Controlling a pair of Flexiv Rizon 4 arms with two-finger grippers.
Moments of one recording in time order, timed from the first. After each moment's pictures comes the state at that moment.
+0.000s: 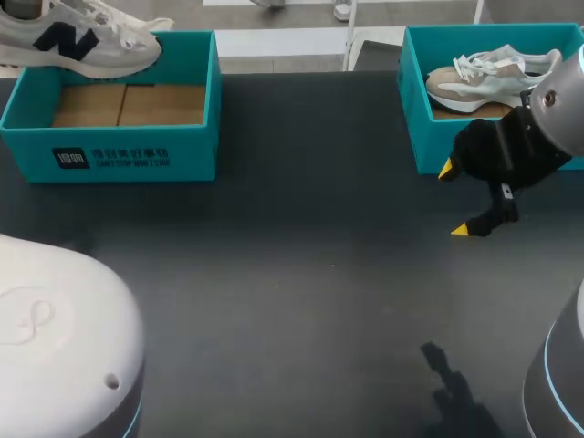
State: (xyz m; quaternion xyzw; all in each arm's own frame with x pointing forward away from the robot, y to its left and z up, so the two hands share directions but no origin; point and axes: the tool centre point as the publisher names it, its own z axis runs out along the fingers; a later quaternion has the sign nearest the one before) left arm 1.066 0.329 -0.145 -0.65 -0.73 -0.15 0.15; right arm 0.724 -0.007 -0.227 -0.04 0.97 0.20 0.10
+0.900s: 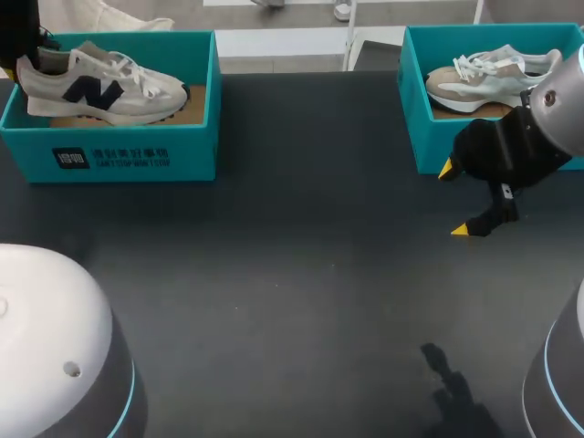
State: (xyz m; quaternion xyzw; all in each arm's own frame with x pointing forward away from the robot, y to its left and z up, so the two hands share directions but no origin) left arm 1.059 0.304 -0.251 -0.72 -0.68 -0.11 0.09; right arm 0.724 -0.007 -0.227 -0.04 0.97 0.20 0.10
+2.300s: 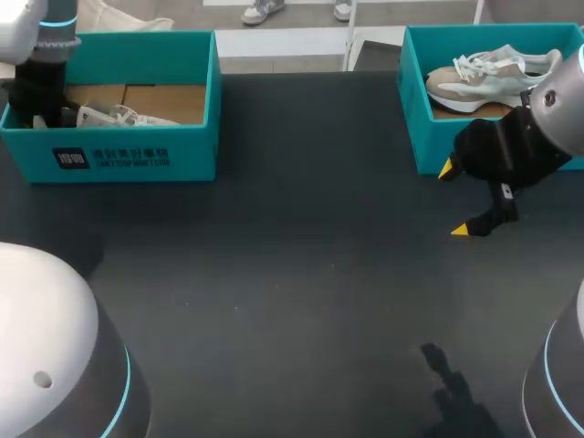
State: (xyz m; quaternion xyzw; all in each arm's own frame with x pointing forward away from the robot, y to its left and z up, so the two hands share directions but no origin) left arm 1.052 0.315 -0.373 -0.73 -0.66 -0.08 0.16; right arm 0.724 -0.007 -0.227 -0.04 0.97 0.20 0.10
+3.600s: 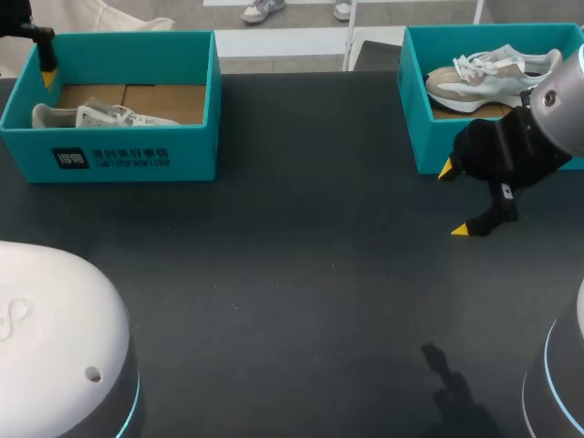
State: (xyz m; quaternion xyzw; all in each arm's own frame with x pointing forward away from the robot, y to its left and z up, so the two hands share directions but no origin) left arm 1.010 0.282 -0.201 -0.74 -0.67 0.03 0.10; right arm 0.724 -0.007 -0.227 -0.04 0.97 0.20 0.10
